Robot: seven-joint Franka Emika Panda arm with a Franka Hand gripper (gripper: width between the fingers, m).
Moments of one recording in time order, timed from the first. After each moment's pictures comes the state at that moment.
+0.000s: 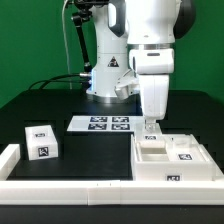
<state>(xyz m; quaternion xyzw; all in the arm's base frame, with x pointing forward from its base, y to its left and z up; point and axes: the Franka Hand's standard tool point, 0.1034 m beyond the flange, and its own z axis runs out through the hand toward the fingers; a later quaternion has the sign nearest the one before) 0.504 0.061 0.059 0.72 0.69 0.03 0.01</state>
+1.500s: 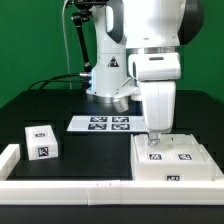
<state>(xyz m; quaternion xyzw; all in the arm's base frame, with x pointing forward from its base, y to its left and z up) 0.580 0.056 0.060 0.72 0.69 0.06 0.03</state>
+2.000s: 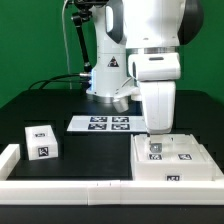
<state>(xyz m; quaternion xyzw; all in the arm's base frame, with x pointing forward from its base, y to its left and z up) 0.581 0.055 0.059 0.72 0.69 0.06 0.03</state>
